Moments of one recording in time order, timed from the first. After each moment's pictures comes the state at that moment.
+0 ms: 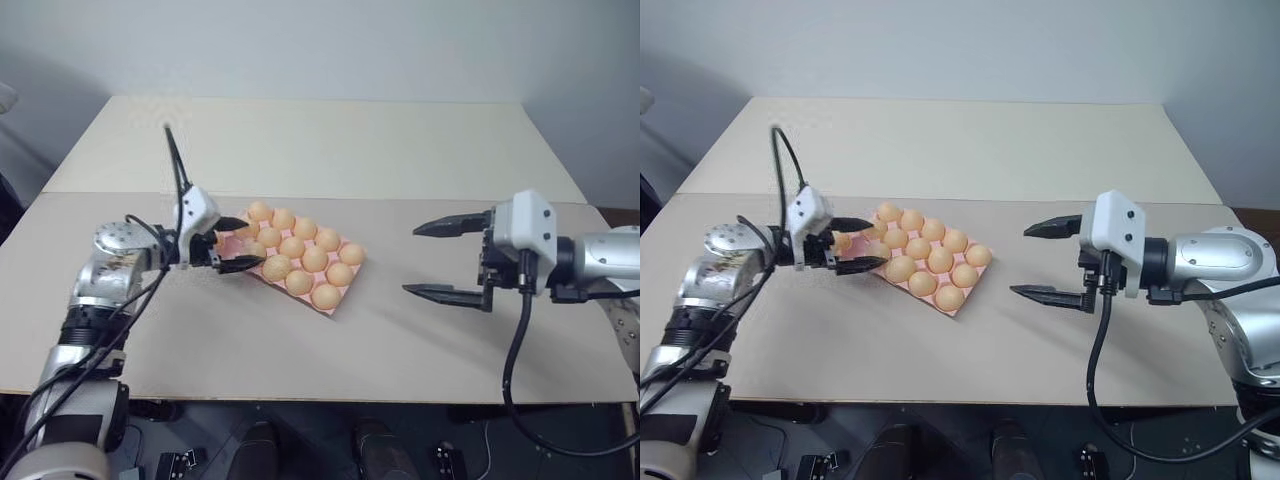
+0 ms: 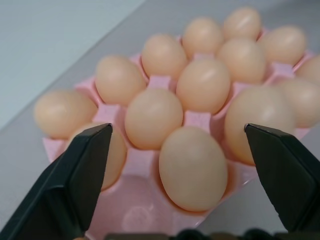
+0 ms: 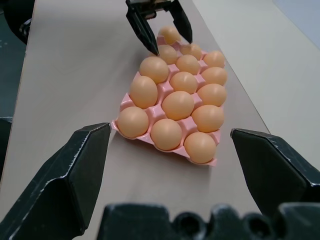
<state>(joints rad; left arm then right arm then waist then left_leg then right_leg) -0.69 0.72 -0.01 0.37 -0.26 0.24 -1.22 -0.40 -0.96 -0.14 -0.47 0.59 0.53 1.08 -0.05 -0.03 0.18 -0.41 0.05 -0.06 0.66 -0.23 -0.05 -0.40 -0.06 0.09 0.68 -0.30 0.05</state>
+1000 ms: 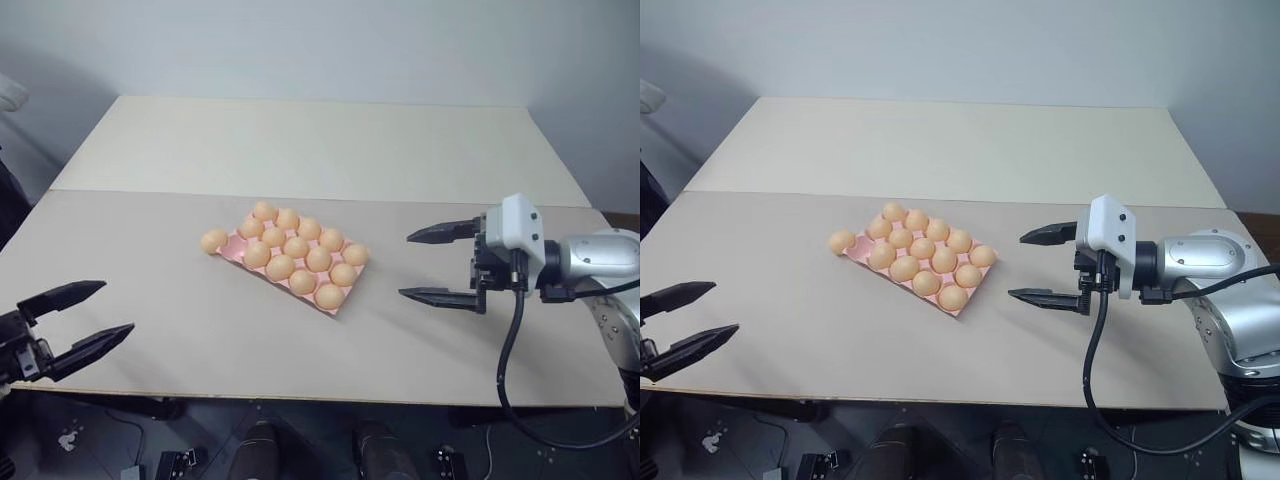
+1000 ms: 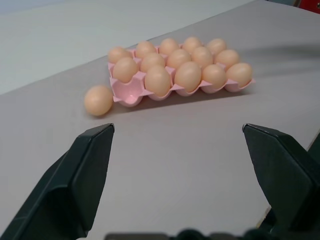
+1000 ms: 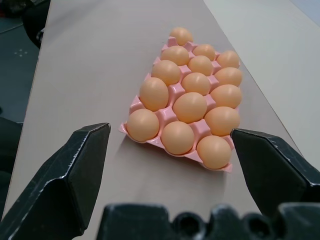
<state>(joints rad) 0.31 0.83 0.90 -0.34 -0.74 0.51 -1.26 -0.42 -0.93 -0.08 -0.38 0.57 0.49 1.13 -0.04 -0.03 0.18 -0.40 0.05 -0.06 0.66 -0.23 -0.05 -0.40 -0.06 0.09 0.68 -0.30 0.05</state>
